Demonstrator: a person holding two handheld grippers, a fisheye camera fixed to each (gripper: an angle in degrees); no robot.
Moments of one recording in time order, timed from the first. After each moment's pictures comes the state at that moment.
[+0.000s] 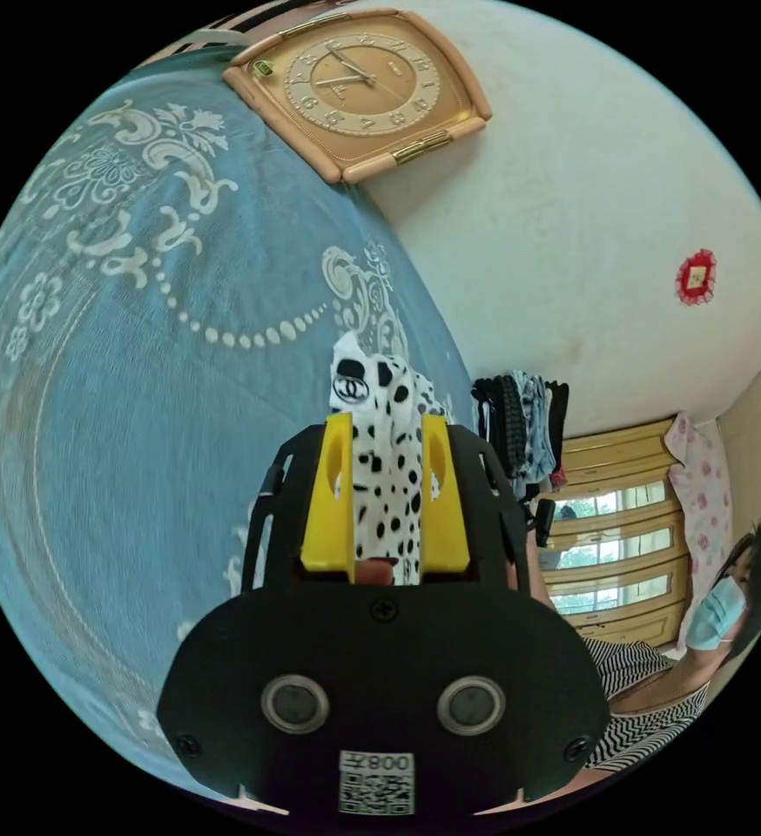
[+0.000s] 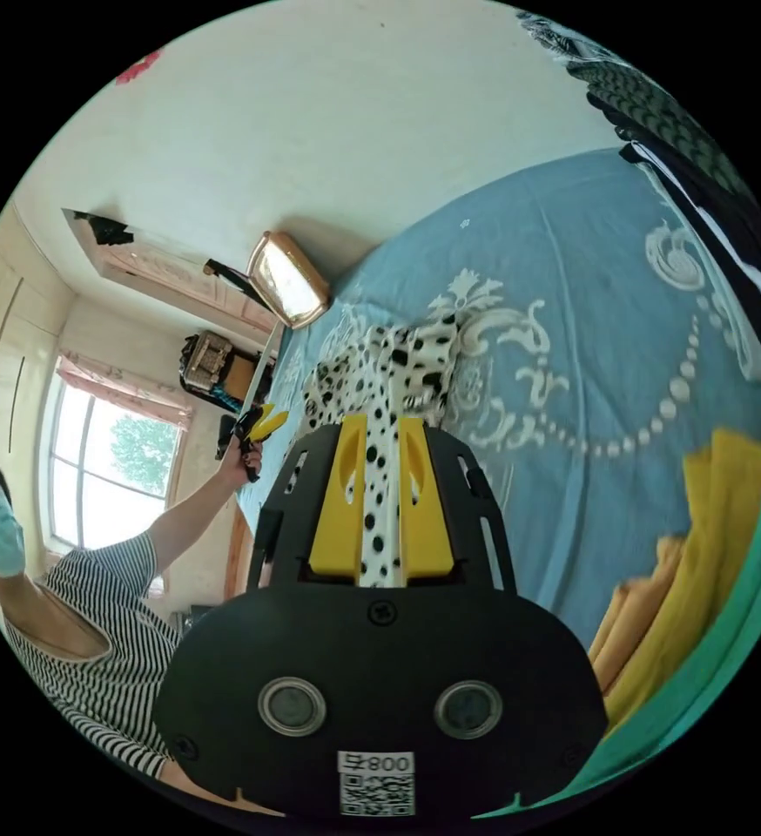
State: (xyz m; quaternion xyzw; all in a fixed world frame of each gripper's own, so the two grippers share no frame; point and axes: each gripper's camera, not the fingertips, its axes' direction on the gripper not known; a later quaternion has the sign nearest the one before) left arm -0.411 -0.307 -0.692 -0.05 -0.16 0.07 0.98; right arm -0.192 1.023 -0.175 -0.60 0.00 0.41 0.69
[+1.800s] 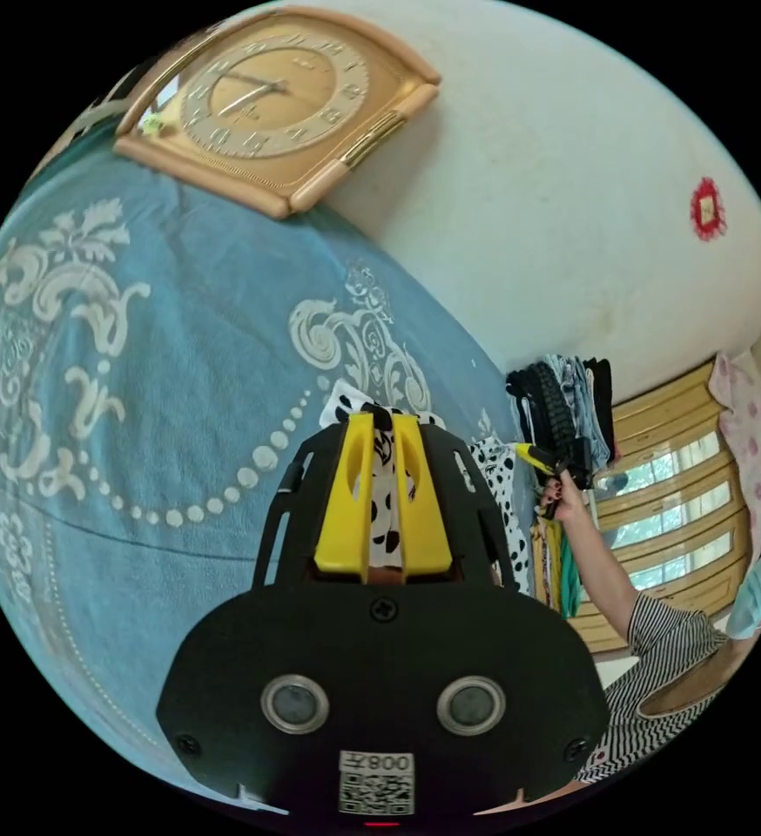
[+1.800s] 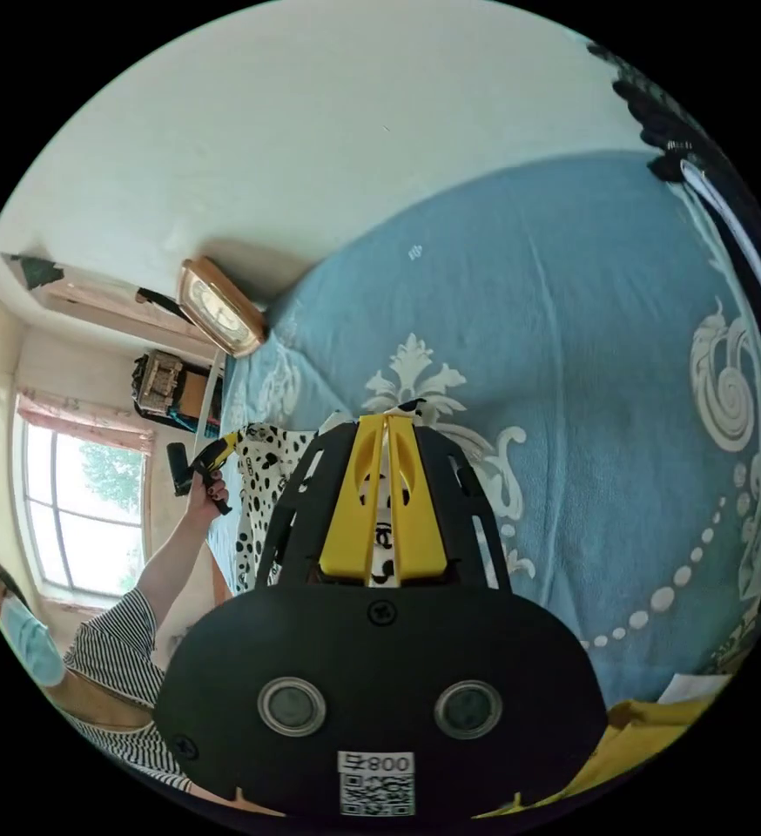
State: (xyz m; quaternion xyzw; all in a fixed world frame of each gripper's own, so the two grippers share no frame) left arm -0.507 -0.279 -0.736 -0.06 -0.22 0.16 0.96; right arm -0.080 1.175 -0.015 -0.65 0.05 0.40 0.65
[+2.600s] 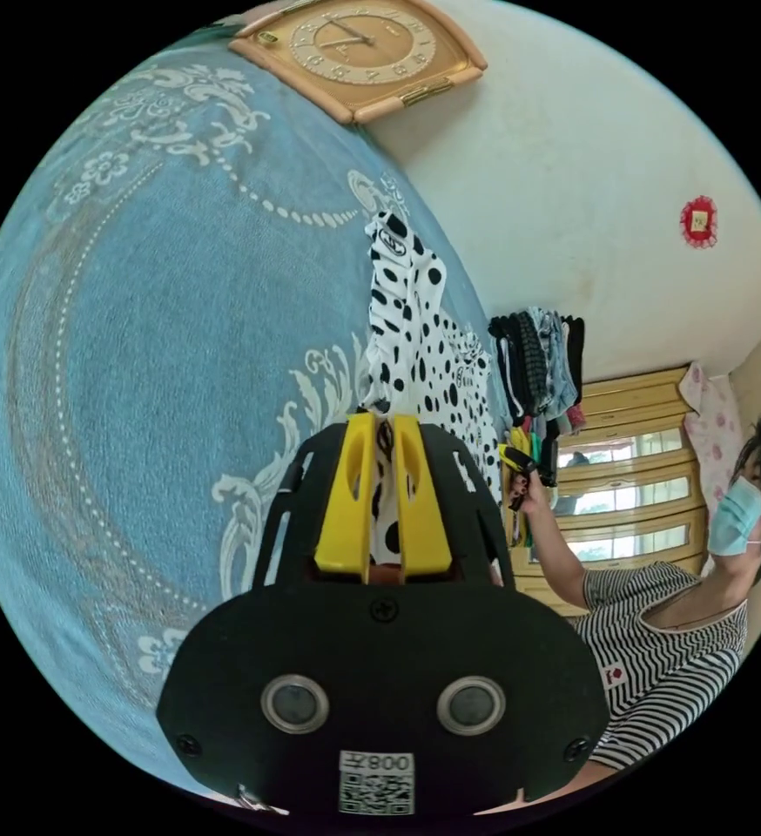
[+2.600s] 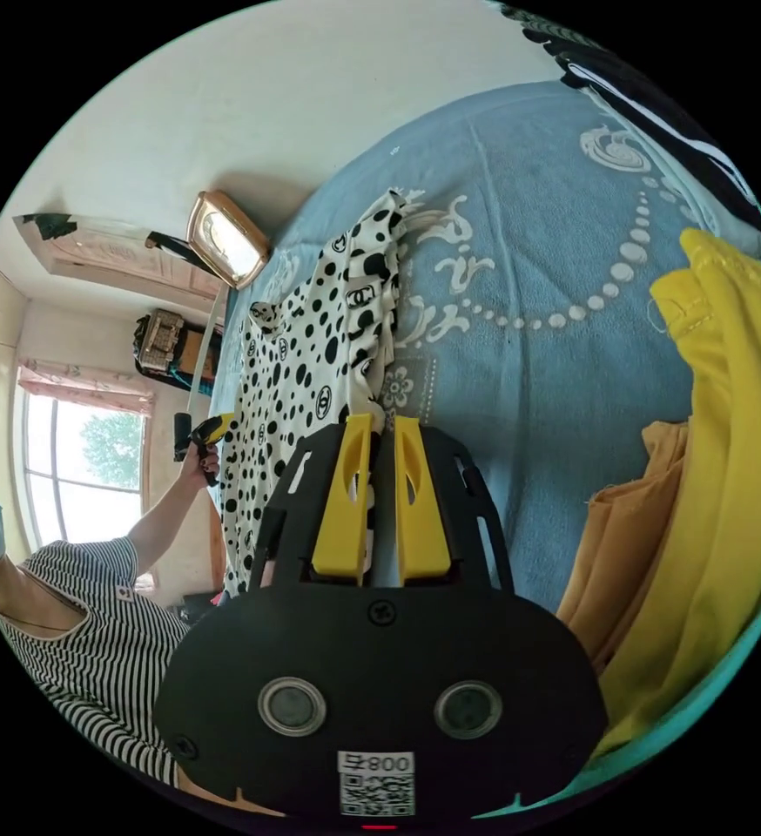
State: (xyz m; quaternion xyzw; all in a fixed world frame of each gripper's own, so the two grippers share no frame) left arm -0.587 -0.122 -0.845 -0.13 -0.20 0.10 0.97; right arm -0.141 1.159 -0.151 -0.66 0.03 0.40 0.63
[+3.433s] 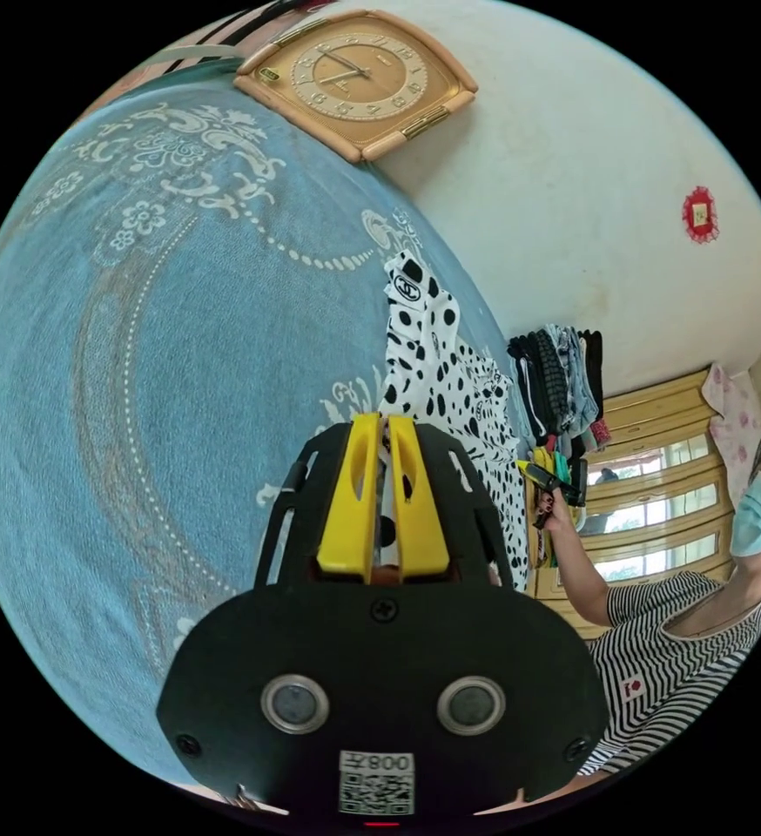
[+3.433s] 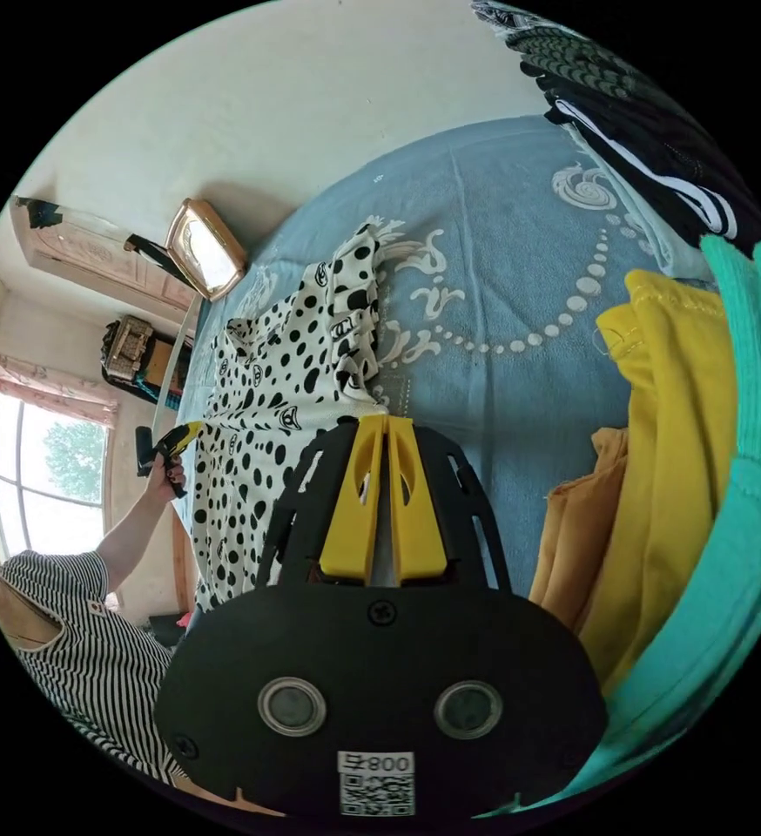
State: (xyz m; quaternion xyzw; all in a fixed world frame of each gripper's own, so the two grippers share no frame) left arm -0.581 -0.119 -0.878 -0.07 -0.23 0.12 0.96; right arm -0.156 1.139 -0.151 -0.67 0.09 0.35 0.65
